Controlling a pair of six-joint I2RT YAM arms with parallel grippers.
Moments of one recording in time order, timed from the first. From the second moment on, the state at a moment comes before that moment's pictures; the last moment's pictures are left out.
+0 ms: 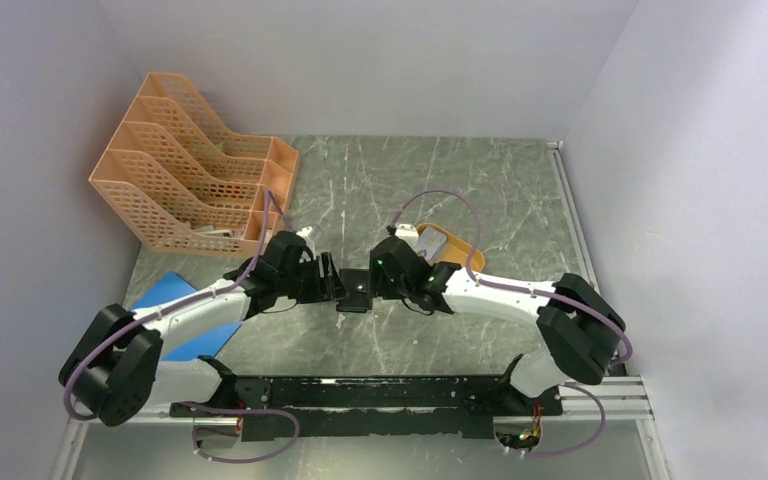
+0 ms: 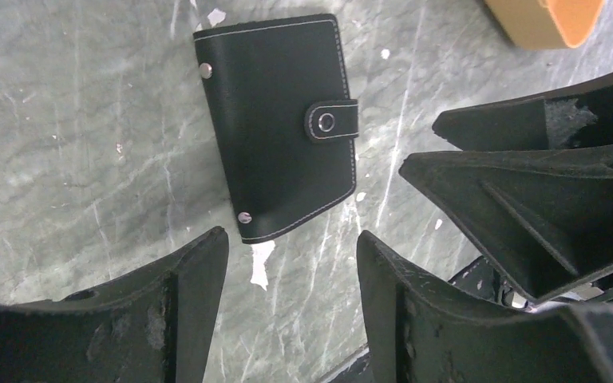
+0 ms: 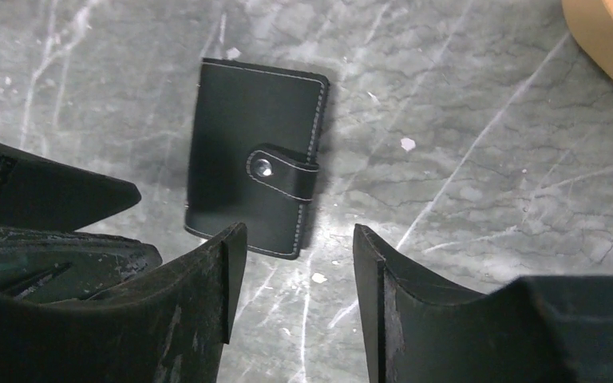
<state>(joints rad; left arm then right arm) -0.61 1.24 0.55 -0.07 0.23 -0.70 0.94 1.49 0.83 -0.17 0.24 0.77</state>
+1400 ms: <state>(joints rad) -0.69 1.47 0.49 0.21 0.29 -0.77 0.83 1.65 0.78 0.00 0.01 0.75</state>
